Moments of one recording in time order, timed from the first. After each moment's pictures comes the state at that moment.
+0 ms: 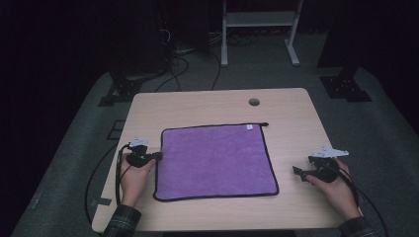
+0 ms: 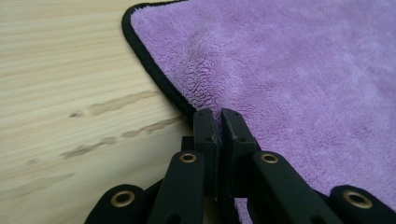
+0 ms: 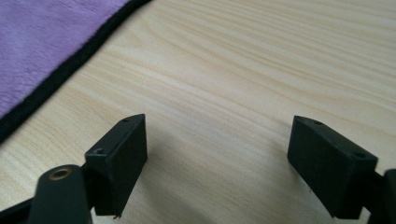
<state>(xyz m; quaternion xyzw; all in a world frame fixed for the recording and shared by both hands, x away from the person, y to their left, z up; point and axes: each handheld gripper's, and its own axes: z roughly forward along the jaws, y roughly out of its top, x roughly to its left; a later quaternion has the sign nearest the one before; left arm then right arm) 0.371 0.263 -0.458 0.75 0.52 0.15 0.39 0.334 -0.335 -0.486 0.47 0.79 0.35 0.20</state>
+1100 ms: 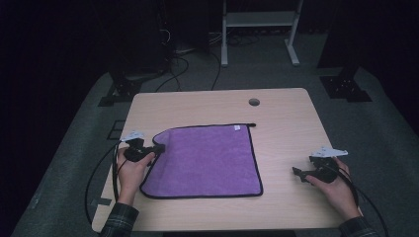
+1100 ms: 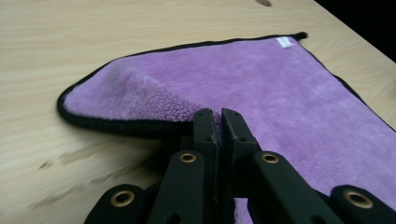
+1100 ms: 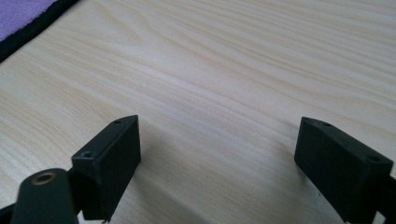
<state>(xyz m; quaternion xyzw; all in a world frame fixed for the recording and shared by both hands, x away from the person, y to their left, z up) 0.375 0.253 -0.432 0.73 0.48 0.11 0.47 0.335 -0.334 -0.487 0.47 0.79 0.35 0.20</state>
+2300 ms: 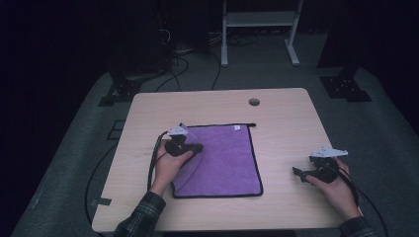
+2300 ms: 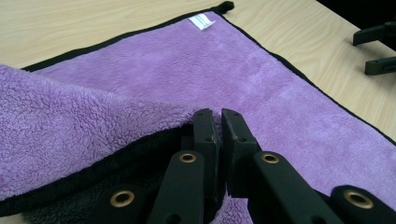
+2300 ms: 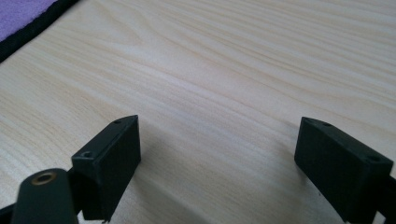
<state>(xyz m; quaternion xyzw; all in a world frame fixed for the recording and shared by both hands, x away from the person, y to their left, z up) 0.405 0.143 -0.443 0.80 0.37 0.06 0.46 0.335 -0.334 -0.487 0.47 0.79 0.35 0.20</state>
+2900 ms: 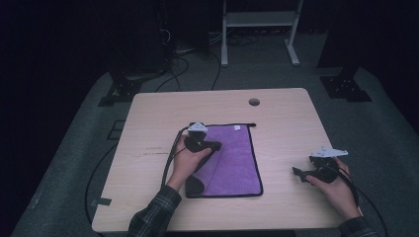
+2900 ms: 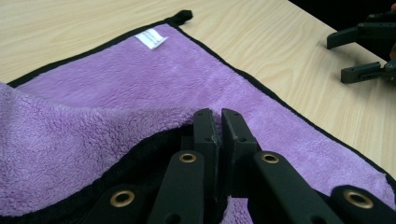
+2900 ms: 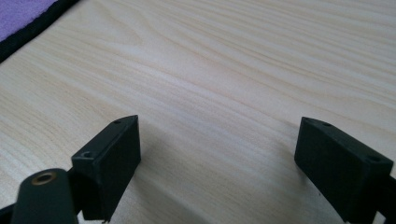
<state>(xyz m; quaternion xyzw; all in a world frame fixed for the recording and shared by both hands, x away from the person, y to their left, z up) 0.418 0.088 -0.444 0.82 0.33 0.04 0.46 0.335 -0.334 -0.487 0.47 0.79 0.35 0.20</state>
